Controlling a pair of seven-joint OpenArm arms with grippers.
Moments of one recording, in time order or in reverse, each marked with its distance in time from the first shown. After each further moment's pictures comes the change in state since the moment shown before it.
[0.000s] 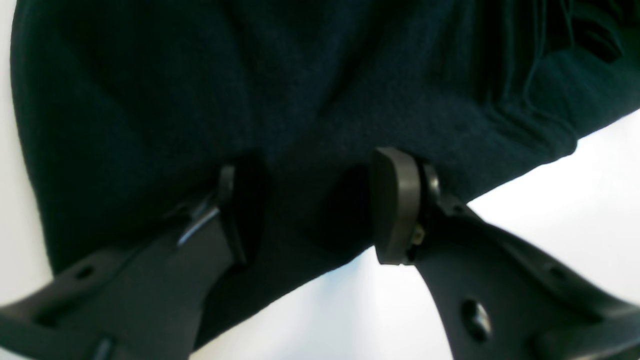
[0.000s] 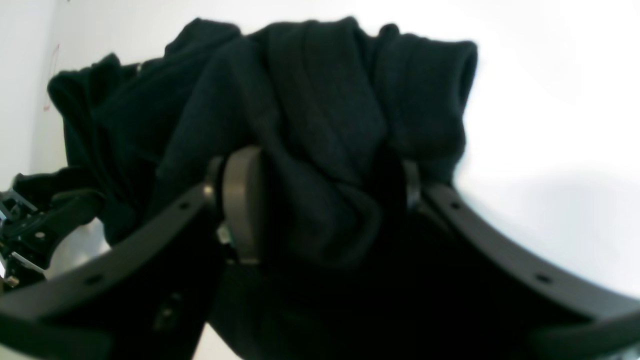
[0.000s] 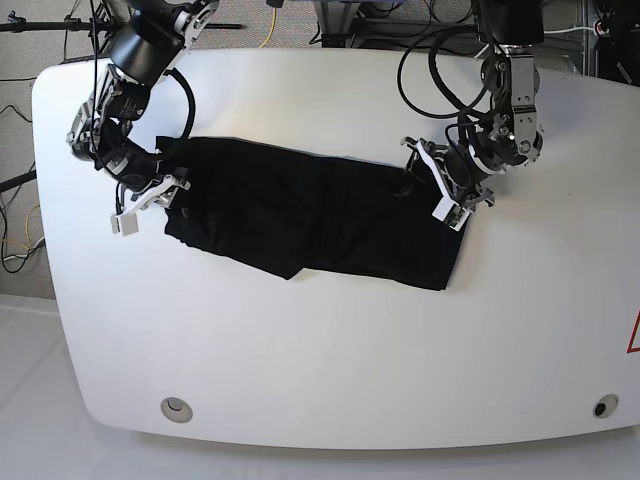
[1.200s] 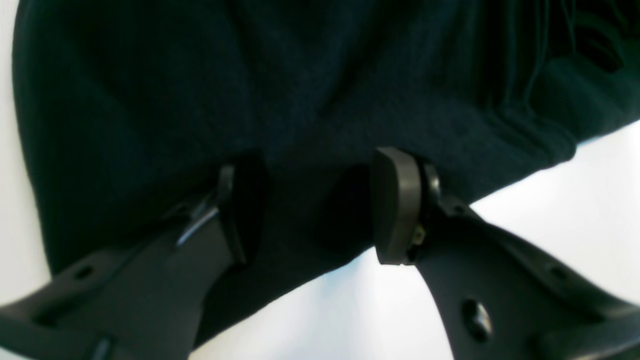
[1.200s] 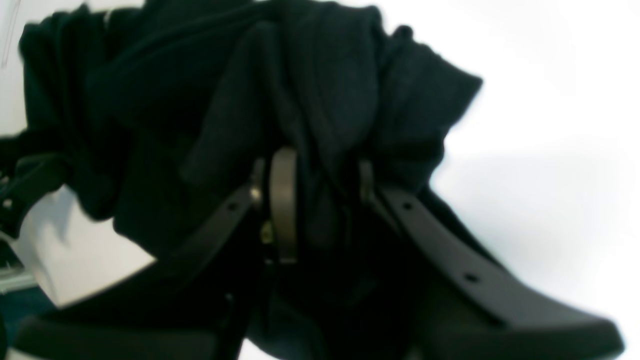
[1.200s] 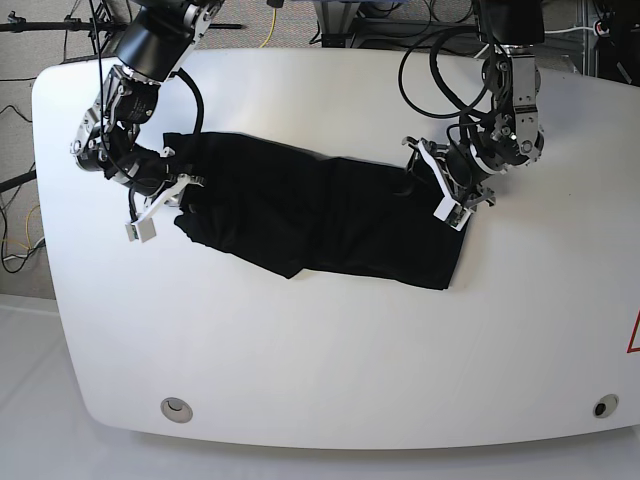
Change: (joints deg) left arm 0.0 -0.1 -0.3 -0.2 -0.4 0.0 0.2; right arm -0.9 -1.7 -4.9 8.8 -2.1 -0.9 -4.9
